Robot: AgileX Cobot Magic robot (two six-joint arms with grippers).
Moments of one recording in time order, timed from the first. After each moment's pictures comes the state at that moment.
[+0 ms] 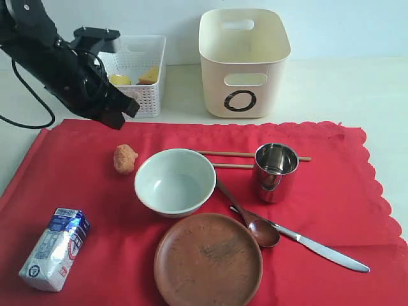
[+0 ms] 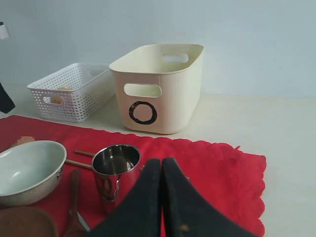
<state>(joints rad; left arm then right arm) -0.36 1.87 -1.29 -0.31 0.73 0.36 0.19 0.00 -0.01 0.08 0.24 -0.03</state>
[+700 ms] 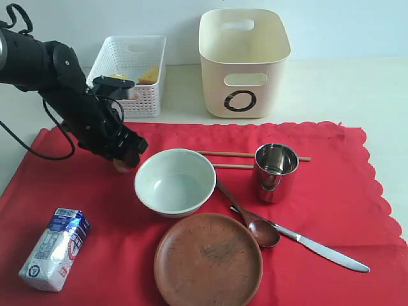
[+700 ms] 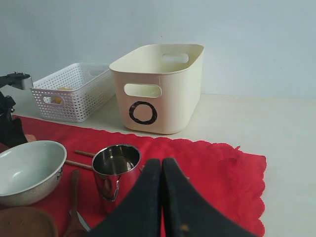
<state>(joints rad) -0.36 2.08 -1.29 -0.30 0.65 0.36 0.19 0.00 -0.01 0.08 0.24 -0.03</state>
